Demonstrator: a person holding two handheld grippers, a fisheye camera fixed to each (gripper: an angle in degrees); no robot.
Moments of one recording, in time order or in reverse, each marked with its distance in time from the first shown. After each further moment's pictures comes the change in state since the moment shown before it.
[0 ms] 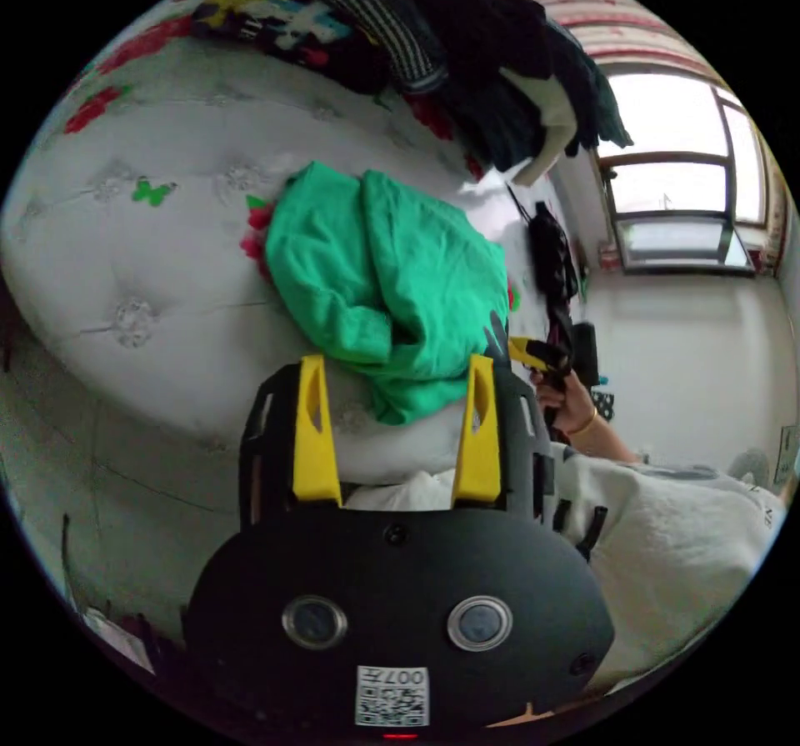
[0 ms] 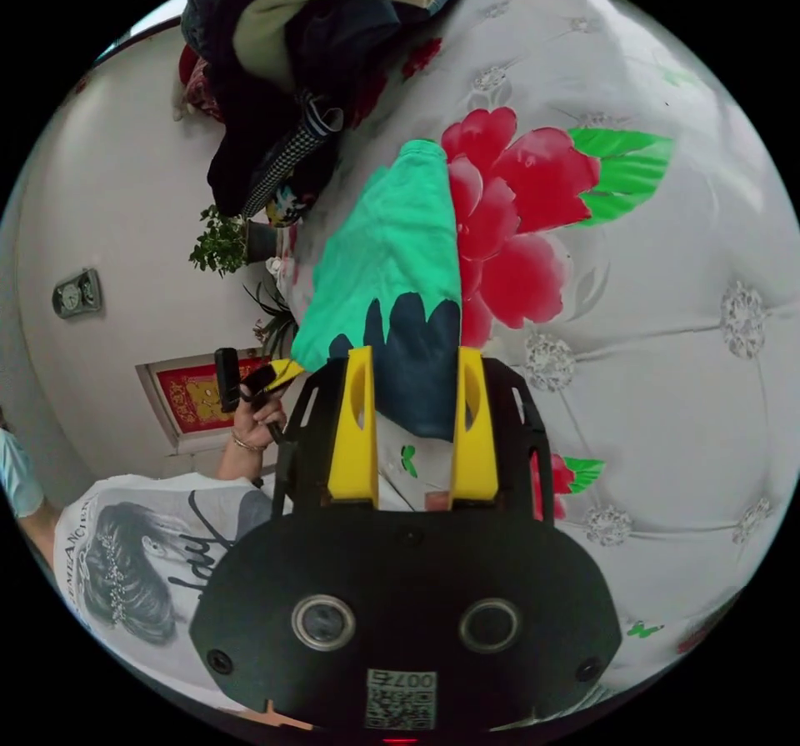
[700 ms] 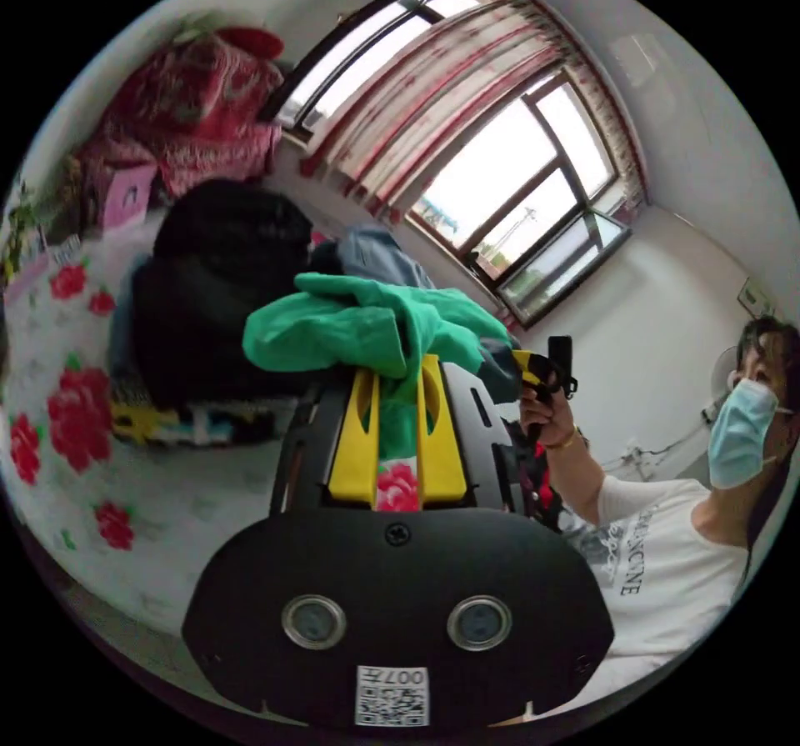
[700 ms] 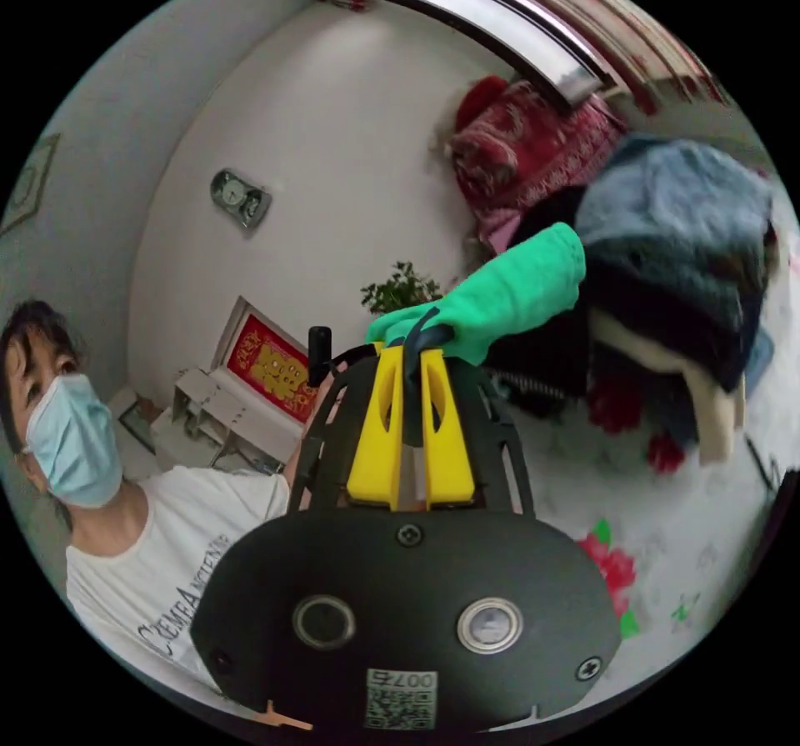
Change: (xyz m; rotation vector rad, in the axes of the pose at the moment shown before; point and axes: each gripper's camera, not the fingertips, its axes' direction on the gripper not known) left arm 0.207 -0.163 -0.219 0.532 0.110 0.443; right arm -0.362 -0.115 -0.127 0.286 -0.191 -0.714
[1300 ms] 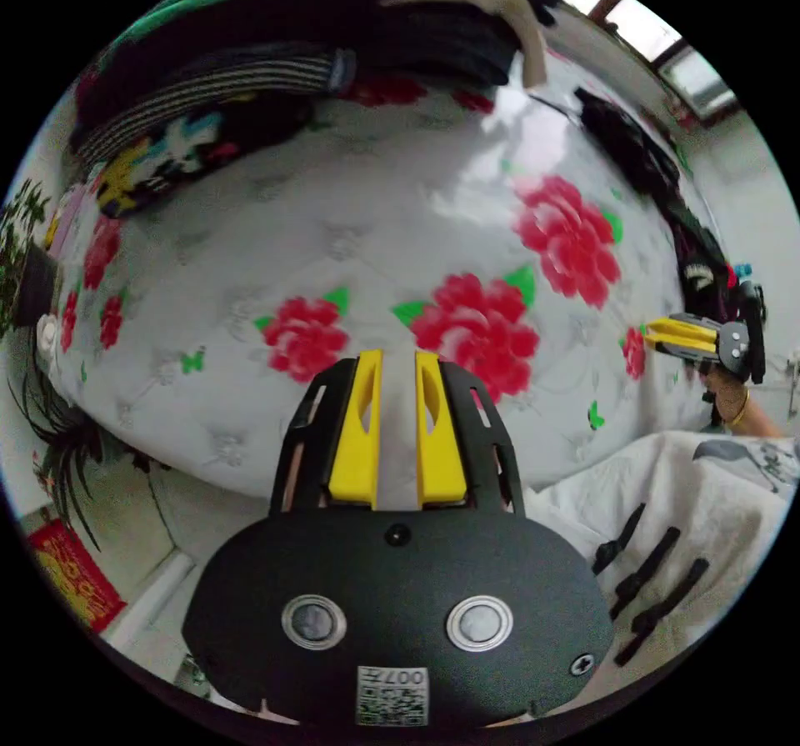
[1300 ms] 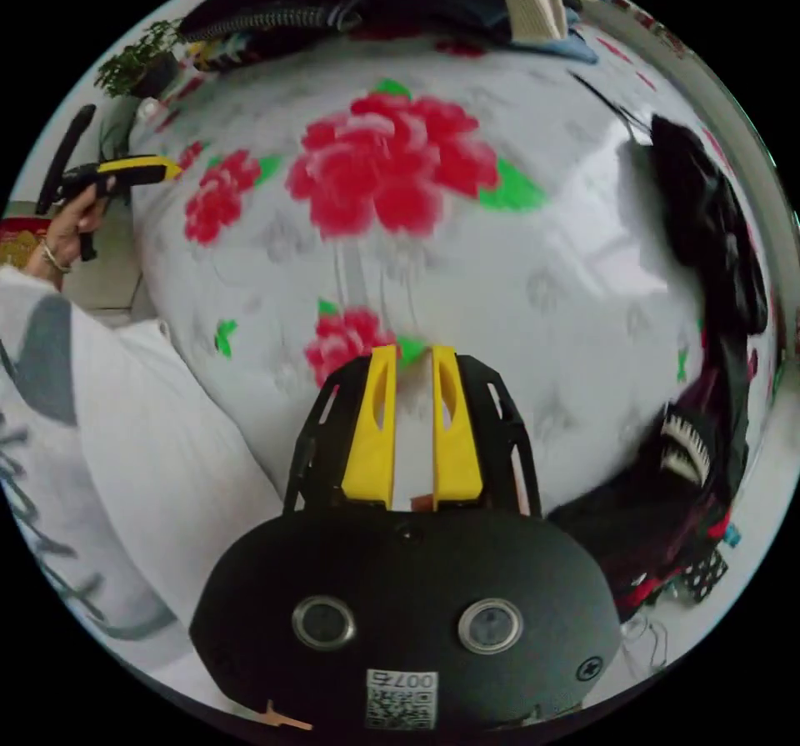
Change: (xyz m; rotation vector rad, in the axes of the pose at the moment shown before) left arm 0.094 0.256 0.289 -0.770 -0.579 0.079; right arm 0.071 0.383 0.061 -0.709 0.928 0.239
